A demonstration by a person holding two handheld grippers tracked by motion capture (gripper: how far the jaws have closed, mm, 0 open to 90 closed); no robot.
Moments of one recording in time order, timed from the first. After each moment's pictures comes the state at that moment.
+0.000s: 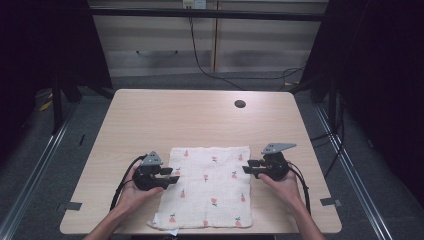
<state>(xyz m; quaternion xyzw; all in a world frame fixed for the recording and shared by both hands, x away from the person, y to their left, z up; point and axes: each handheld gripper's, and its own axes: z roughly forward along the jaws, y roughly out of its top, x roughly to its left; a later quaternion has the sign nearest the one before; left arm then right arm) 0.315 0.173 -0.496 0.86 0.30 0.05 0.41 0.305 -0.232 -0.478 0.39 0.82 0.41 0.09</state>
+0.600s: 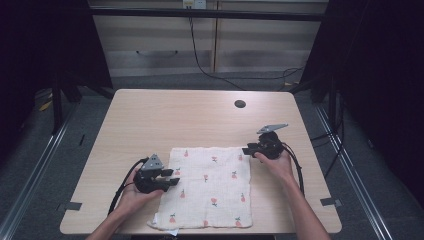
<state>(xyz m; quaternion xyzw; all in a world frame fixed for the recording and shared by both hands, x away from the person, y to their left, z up) 0.310 0.174 -0.506 0.86 0.28 0.07 0.41 0.374 -0.237 -0.488 0.43 0.82 0.37 0.10</state>
